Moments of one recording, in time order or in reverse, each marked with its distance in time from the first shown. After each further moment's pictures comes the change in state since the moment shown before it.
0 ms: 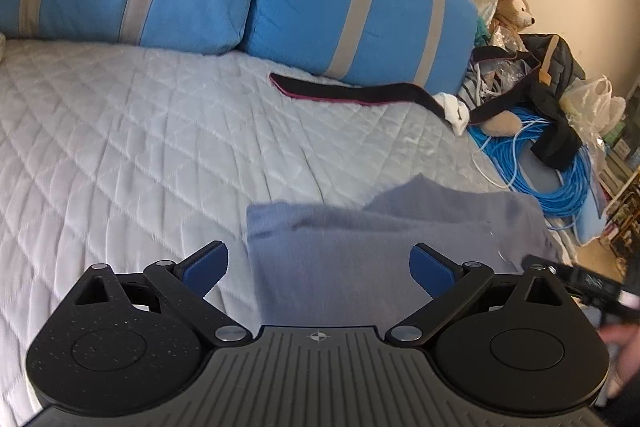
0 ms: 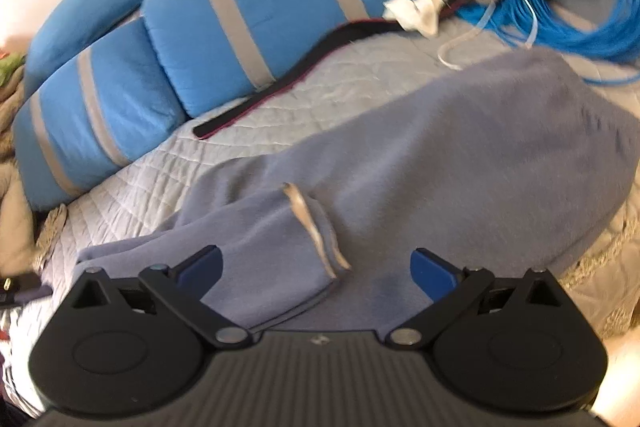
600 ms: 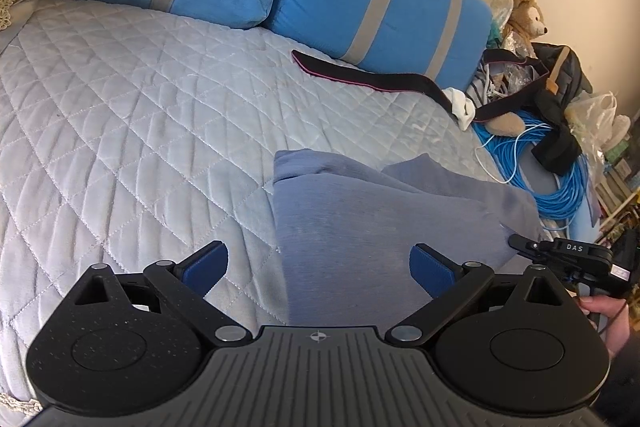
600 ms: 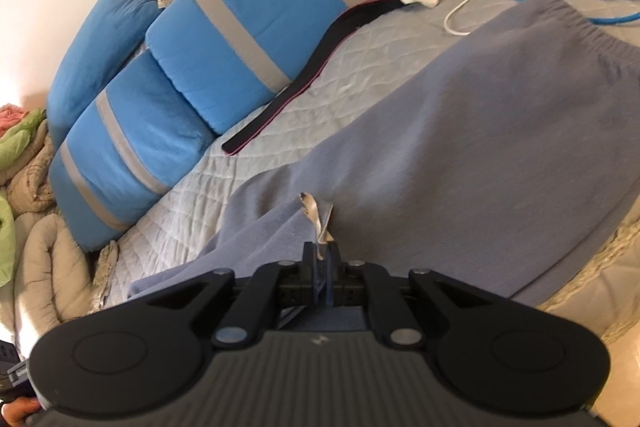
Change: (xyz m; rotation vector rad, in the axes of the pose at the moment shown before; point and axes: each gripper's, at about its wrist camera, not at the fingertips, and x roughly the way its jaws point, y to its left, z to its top) left arm -0.029 0.015 -0.029 -0.088 0.044 -0.010; right arm 0.007 -0.037 0.015 0.229 0.062 0.148
